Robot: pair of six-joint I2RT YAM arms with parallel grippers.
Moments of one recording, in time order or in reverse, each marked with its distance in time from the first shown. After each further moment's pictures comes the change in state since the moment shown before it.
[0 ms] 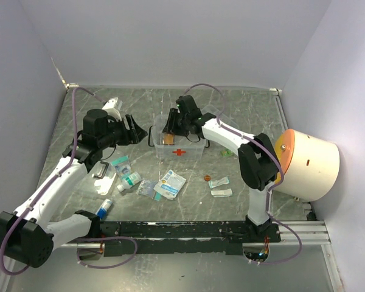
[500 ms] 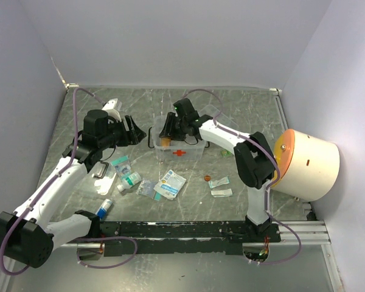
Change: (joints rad) left arm 0.000 0.000 0.000 -0.030 -0.028 -0.002; right arm 0.016 0.035 -0.004 -0.009 -0.075 0.082
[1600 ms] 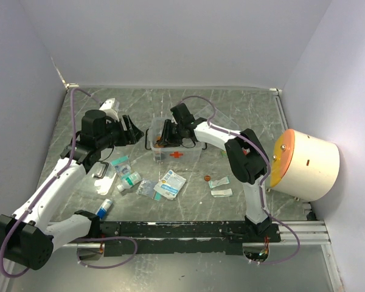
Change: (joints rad) left arm 0.019 -0.017 0.001 -0.014 -0.023 0.005; right arm 0.004 0.114 0.016 0.020 -0.124 -0.010
